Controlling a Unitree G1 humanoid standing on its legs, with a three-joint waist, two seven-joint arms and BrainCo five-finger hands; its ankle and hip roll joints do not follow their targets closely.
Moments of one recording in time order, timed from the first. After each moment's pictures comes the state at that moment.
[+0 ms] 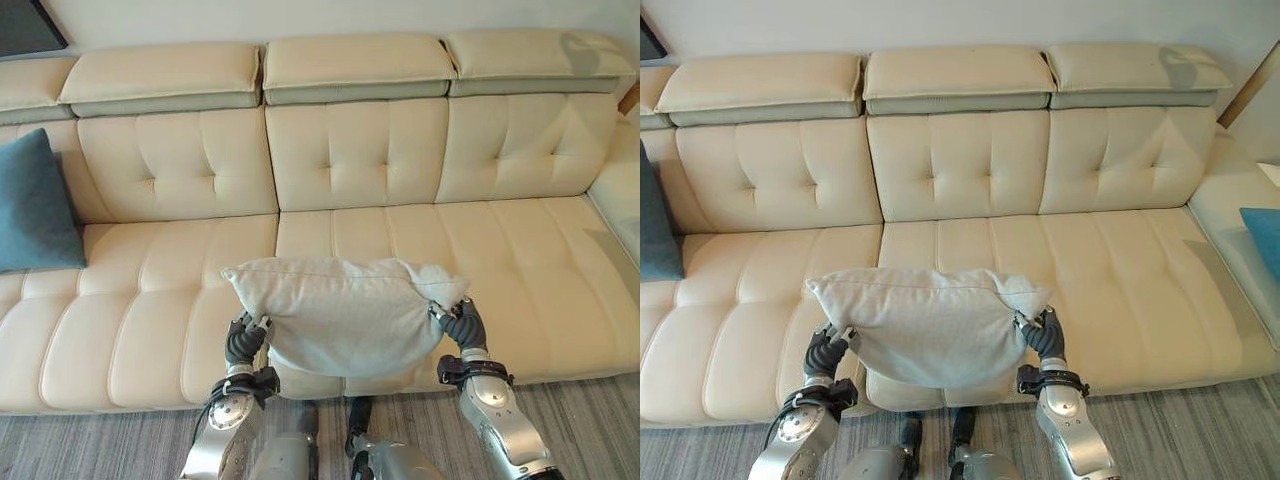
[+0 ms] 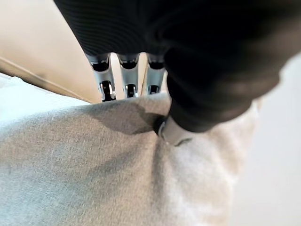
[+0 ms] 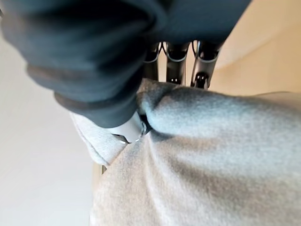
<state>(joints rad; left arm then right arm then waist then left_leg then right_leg) 0.19 0.21 -0.20 -0.03 -0.41 0.00 0.42 0.10 -0.27 0.23 0.01 0.23 -0.04 -0.33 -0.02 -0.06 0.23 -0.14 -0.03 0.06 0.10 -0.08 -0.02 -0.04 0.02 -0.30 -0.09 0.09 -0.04</state>
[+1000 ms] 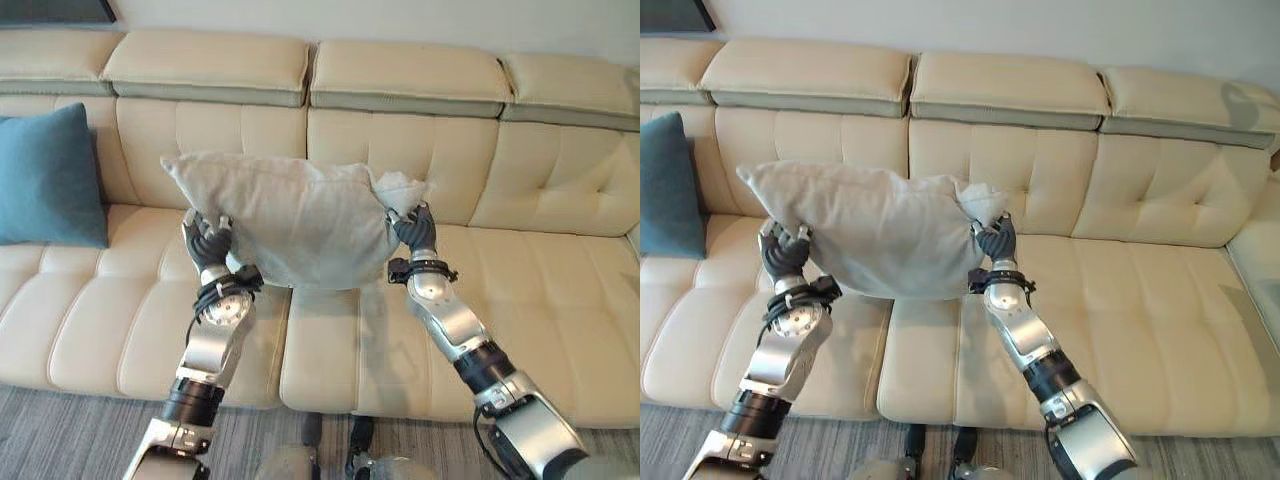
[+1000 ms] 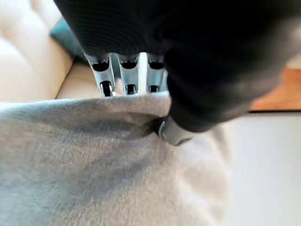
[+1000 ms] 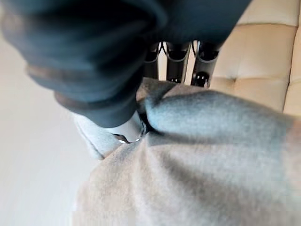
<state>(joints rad) -0.35 0.32 -0.11 0.07 -0.24 0.03 0.79 -0.62 -0.19 0.40 0.37 0.26 0.03 -0.57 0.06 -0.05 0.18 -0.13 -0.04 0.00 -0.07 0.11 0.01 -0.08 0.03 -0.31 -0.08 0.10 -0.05</state>
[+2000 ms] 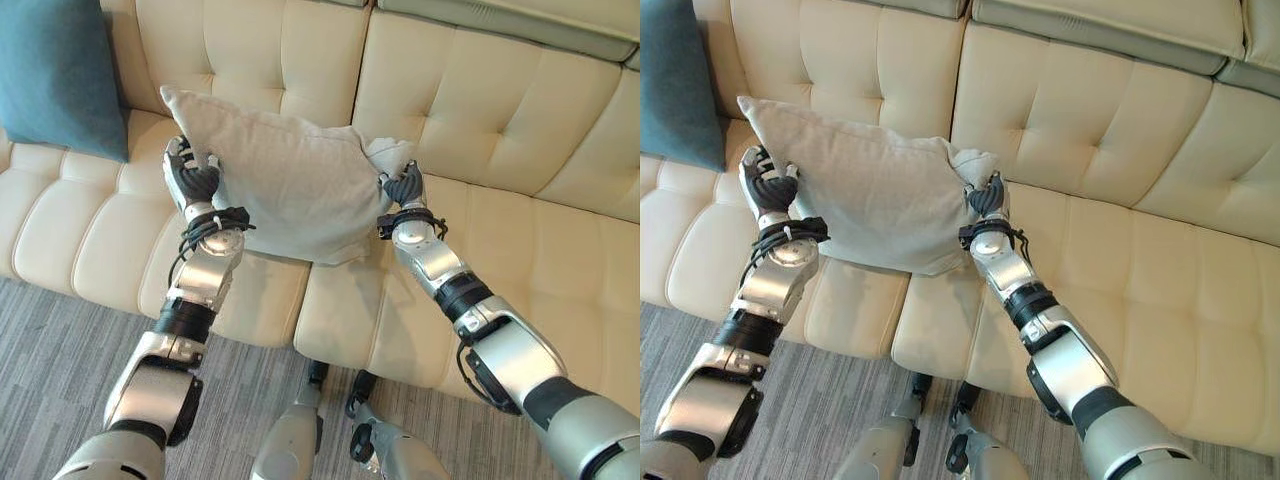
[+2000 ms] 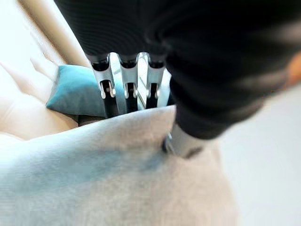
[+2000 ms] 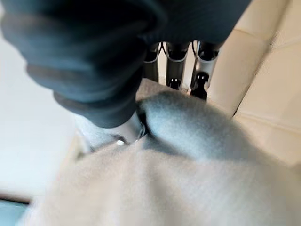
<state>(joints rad) -0.83 0.51 -0.24 0.57 -0.15 0.09 0.74 -1.08 -0.18 0.45 0.90 0.19 0.11 -0.52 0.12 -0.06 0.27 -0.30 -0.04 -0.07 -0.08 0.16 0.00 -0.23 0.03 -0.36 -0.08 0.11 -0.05</state>
